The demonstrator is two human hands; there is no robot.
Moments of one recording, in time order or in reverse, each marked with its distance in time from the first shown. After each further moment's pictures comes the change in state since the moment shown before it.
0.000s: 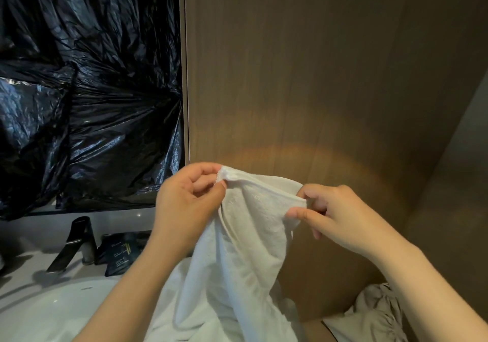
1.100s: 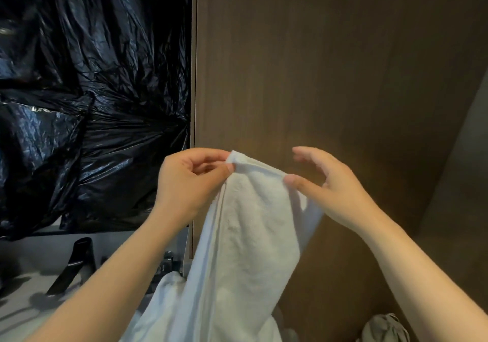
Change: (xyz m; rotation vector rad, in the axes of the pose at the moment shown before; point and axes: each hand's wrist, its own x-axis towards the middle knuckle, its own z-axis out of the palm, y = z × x) left_hand 0.049 0.029 -0.012 -0.110 0.019 0.071; right_hand 0.053 -0.020 -0.034 0.172 0.266 -0.004
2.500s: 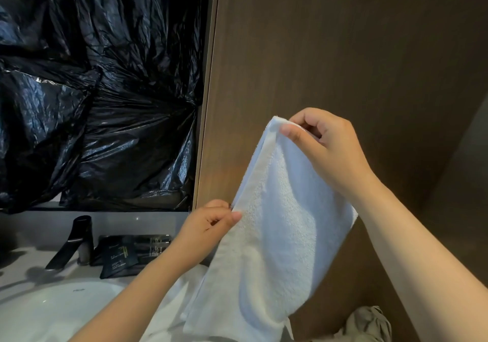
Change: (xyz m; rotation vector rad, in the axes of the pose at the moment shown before) left_hand -0.050 -0.098 -0.003 0.128 -0.349 -0.042; right_hand 0.032 -0.060 0.006 0.008 0.146 -0.227
